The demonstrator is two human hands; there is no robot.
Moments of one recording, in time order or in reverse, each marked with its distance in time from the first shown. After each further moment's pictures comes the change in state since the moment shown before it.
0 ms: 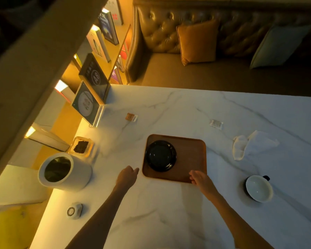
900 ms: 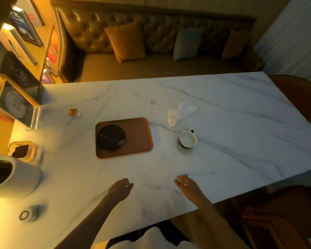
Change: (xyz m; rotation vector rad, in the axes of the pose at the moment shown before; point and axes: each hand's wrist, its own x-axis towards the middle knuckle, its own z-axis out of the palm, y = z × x) left_hand -0.155 -0.004 0.111 0.328 -0.303 0.456; right_hand -0.236 0.109 -0.028 -0.112 0.236 0.180
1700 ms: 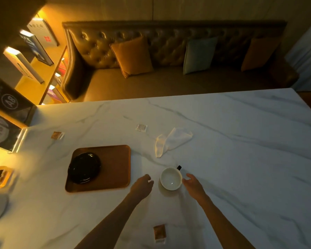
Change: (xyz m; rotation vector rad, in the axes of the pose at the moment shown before) left_hand 0.142 0.265 -0.013 -0.178 0.089 -0.042; right_hand 0.218 0.021 -0.181 0.150 -0.071 0.055
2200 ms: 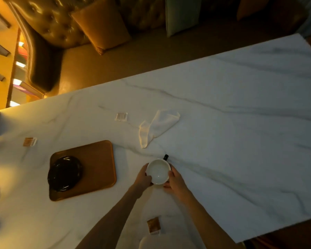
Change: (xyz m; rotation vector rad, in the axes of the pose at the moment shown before) left_hand 0.050 0.043 0.050 -0.644 -0.201 -0.168; right_hand 0.031 0.015 0.034 0.633 -0.143 0.192
